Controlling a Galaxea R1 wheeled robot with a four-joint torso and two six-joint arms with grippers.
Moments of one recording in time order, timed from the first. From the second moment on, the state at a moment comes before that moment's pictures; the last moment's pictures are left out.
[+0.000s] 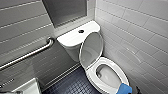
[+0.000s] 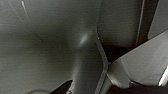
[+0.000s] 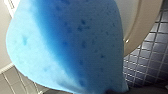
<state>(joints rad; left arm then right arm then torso) 1.38 2.85 -2.25 -0.04 0.09 0.02 -0.78 2.10 -1.39 -0.32 0.09 1.23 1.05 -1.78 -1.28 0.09</state>
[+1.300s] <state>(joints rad) 1.38 2.85 -2.25 -0.04 0.09 0.02 -0.50 2.20 -1.24 -0.32 -0.43 1.25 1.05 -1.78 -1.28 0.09</state>
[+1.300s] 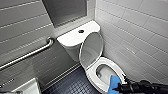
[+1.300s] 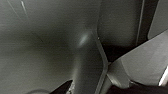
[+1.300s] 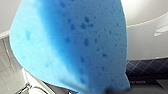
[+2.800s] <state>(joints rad) 1.24 2.61 -1.88 -0.04 0.10 0.01 -0.68 2.25 -1.35 -0.43 -0.55 1.25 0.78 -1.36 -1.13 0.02</state>
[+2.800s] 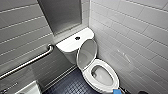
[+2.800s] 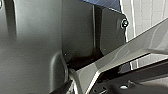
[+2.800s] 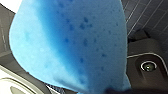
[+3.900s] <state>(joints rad) 0.99 2.43 -1.67 -0.12 0.13 -0.12 -1.17 2.27 -1.60 -0.52 -0.37 1.17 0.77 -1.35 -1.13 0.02</state>
